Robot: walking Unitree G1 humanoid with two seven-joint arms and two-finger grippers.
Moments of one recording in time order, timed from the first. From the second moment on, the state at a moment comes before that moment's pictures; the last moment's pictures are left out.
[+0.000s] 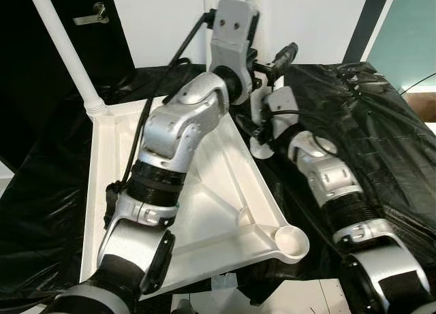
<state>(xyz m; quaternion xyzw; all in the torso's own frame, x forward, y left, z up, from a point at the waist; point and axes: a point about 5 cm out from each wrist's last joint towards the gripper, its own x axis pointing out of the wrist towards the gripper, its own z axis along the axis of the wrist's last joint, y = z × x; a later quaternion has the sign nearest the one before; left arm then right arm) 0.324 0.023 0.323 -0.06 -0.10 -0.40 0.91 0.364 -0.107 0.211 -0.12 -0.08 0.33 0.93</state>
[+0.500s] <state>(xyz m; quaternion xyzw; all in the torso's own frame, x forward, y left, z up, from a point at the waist) 0.310 0.037 0.330 -0.04 -0.11 -0.49 0.86 0.340 -0.120 0.210 -0.14 -0.04 0.52 0.84</state>
